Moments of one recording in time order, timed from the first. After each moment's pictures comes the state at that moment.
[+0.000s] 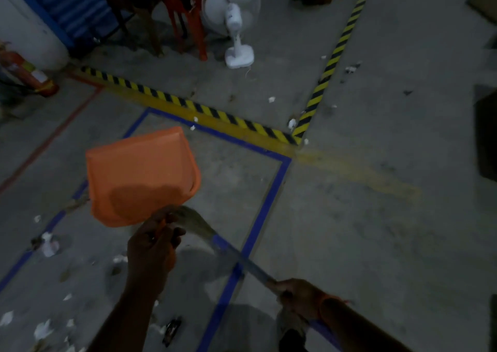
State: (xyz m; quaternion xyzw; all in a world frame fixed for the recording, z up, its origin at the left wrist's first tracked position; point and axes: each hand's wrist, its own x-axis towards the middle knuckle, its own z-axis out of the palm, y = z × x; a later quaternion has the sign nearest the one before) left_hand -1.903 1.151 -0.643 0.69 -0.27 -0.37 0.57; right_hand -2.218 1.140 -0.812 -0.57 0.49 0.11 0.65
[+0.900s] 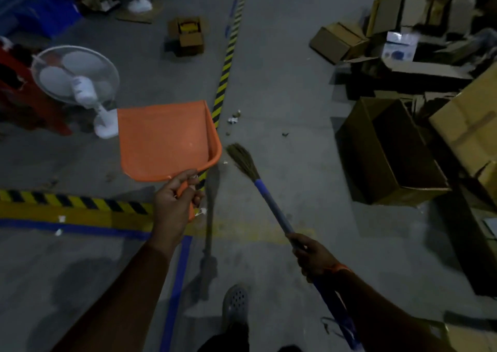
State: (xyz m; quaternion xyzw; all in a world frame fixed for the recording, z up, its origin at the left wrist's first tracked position) left_hand -2.263 0.624 -0.583 0.56 -0.41 -0.52 0.51; right_hand -2.573 0.756 -0.700 -0.34 0.69 -0.23 0.60
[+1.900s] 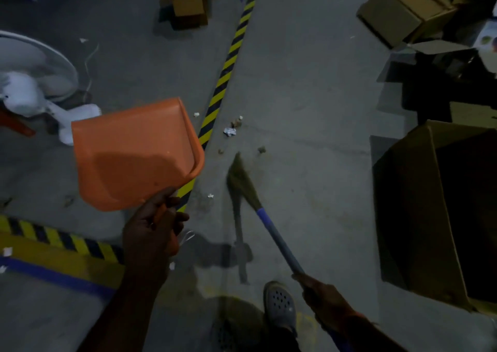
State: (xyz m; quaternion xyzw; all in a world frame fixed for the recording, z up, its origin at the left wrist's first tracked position) left_hand -2.473 0.245 -0.723 0.65 -0.33 -0.44 0.53; right_hand -2.804 0.362 -0.875 -0.43 0.69 -0.01 0.58
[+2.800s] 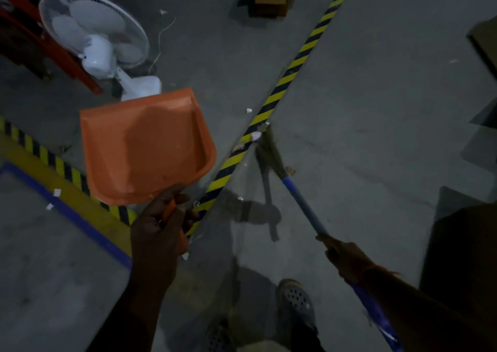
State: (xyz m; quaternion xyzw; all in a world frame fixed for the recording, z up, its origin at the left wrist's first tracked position) left_hand -2.446 0.198 -0.736 0.70 -0.25 -0.35 0.57; right_hand -2.808 0.120 -0.911 -0.62 0.61 0.14 0.48
